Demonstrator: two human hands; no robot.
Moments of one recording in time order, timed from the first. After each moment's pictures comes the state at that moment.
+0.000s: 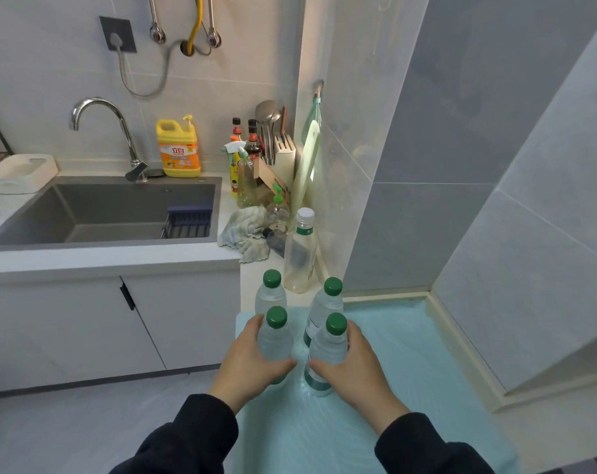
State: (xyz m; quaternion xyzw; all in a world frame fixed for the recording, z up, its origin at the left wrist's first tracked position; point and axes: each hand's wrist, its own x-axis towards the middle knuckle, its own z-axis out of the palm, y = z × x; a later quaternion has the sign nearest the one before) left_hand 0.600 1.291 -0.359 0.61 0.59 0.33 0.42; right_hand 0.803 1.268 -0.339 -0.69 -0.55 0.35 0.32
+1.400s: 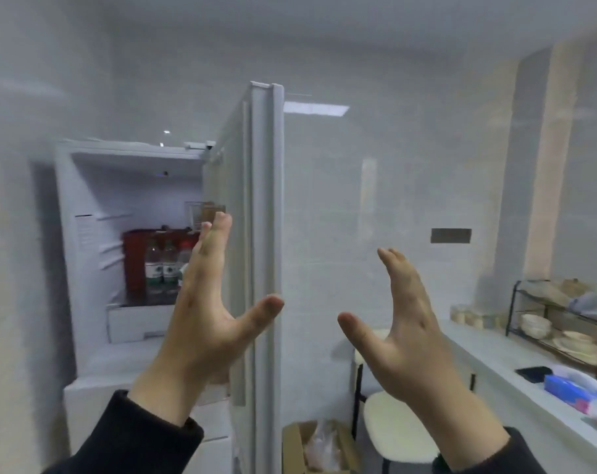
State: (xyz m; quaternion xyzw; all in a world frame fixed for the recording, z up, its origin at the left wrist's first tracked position) left_hand 0.415 0.621 0.048 0.26 0.75 0.39 -0.47; right_hand 0.422 0.855 0.029 0.20 -0.81 0.35 0.43
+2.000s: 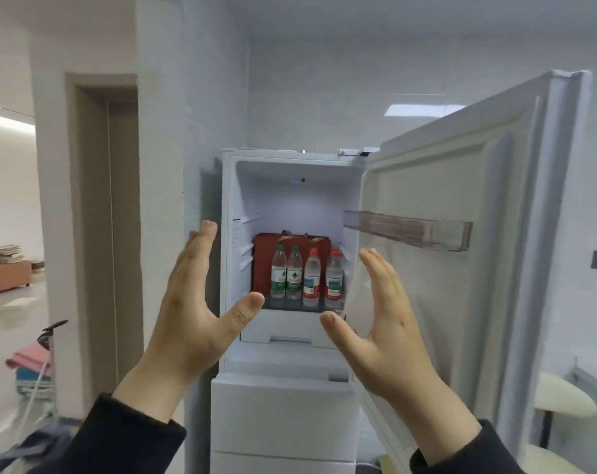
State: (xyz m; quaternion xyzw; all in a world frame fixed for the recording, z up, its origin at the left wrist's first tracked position) left_hand 0.406 0.276 0.048 0.11 0.78 0.34 -0.51; right_hand 0.347 0.503 0.032 0.31 -0.79 0.38 0.37
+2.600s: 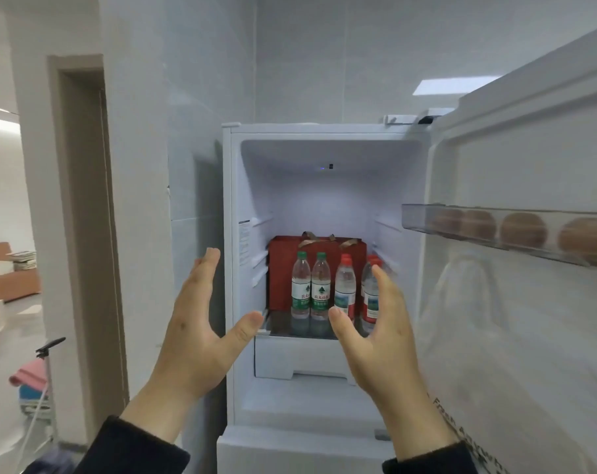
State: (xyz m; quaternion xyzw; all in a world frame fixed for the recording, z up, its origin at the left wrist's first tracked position) left_hand 0.184 0.167 0.008 0.07 0.80 0.36 -0.47; right_hand 0.106 0.384 -0.007 0.23 -0.76 0.52 0.33
